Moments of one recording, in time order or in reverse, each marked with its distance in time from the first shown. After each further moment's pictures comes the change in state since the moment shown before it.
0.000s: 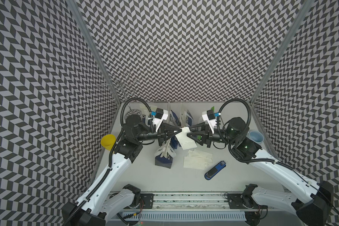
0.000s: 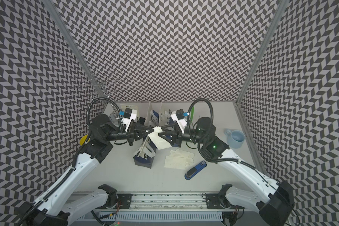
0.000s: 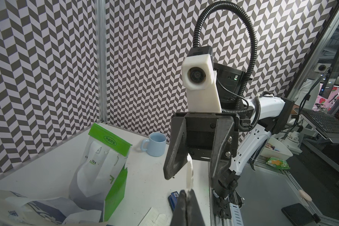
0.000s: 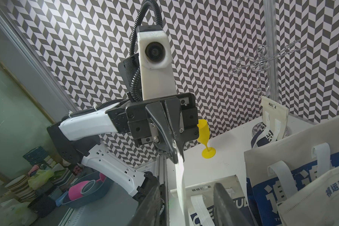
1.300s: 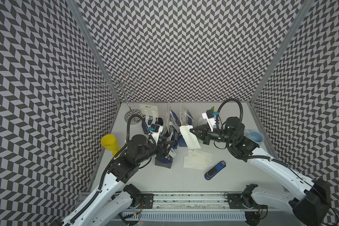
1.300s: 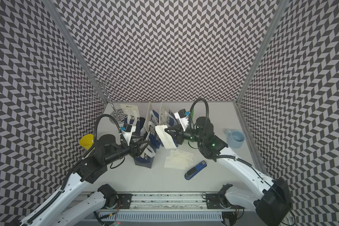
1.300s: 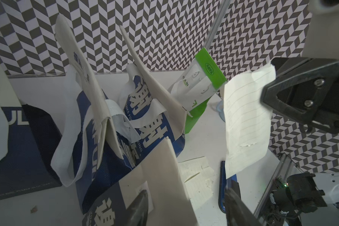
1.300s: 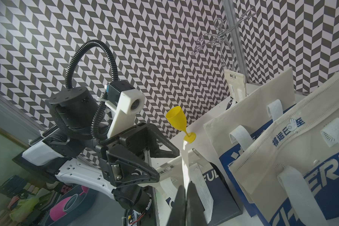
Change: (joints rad) left arm -0.211 -0.287 -0.202 -0.449 -0.844 -0.080; right arm -0.077 0.024 -0.047 -0.084 0.083 0.034
